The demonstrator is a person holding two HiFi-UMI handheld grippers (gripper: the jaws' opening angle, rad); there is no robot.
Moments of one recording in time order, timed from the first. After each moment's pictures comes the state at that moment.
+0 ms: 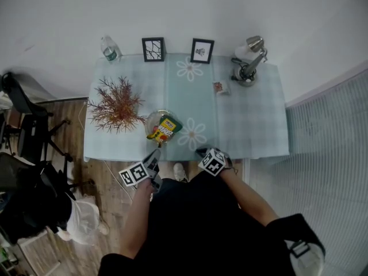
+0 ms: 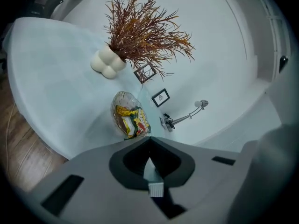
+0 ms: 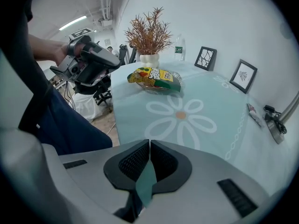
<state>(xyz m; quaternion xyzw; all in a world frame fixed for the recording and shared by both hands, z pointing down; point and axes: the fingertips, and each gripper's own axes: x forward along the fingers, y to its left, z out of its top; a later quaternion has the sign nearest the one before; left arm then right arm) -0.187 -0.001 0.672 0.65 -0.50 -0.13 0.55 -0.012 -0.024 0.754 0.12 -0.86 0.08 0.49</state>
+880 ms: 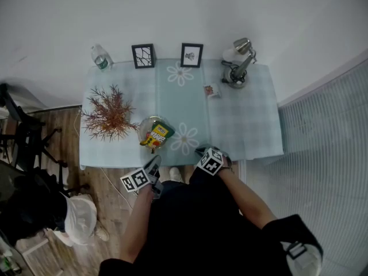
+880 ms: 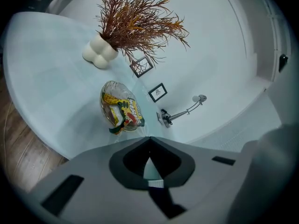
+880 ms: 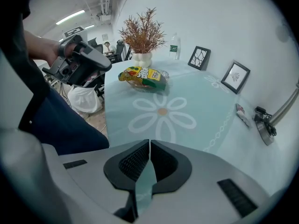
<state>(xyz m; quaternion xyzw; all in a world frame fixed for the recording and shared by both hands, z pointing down) -0.153 -0.005 0.671 0.66 -0.49 -0.12 0.56 0.015 -0.053 0.745 0.13 -0.85 0.07 0.51</state>
